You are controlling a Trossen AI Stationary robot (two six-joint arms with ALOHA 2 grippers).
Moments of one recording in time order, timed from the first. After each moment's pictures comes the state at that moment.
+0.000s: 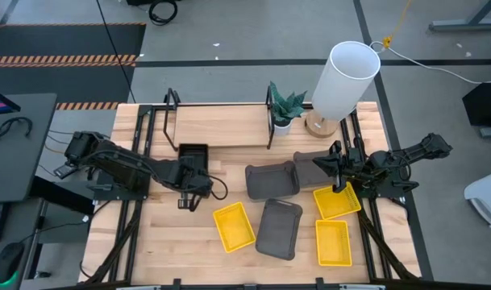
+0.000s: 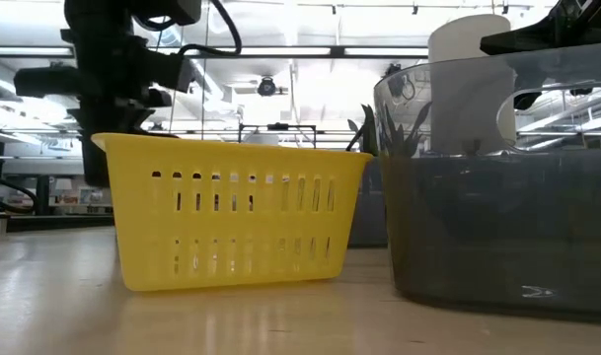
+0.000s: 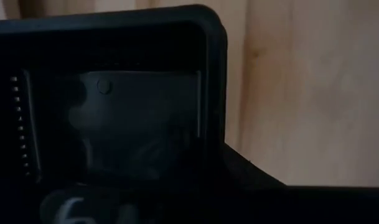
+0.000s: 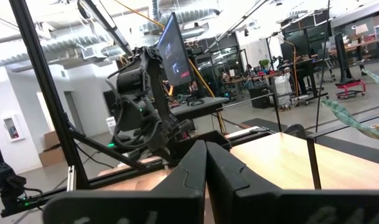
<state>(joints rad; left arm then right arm) -0.23 1.48 0.98 -1.02 -0.30 -0.20 0.33 0.18 0.01 0.43 0.50 0.13</state>
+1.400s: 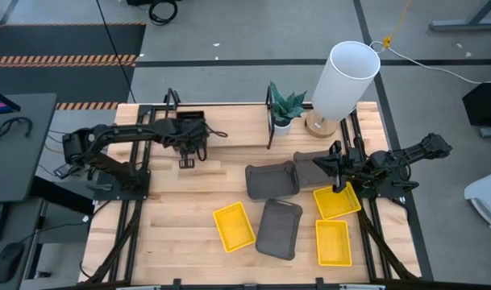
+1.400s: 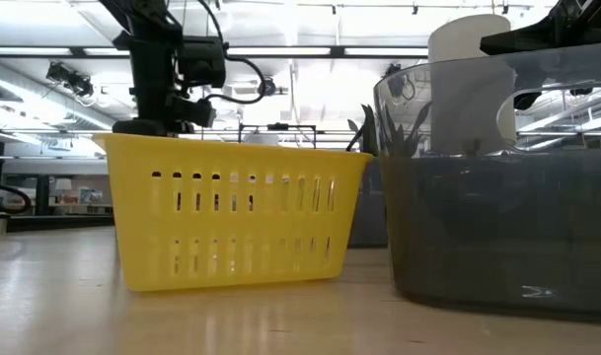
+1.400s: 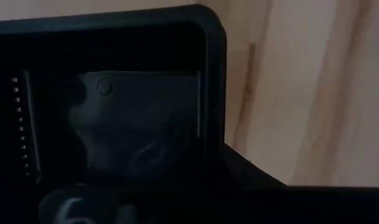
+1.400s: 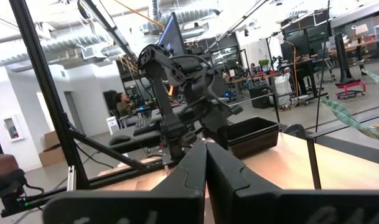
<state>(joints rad) 0.39 1.42 0.92 -0.85 -0.25 0.36 0.33 0.18 0.01 0.43 0.50 0.13</state>
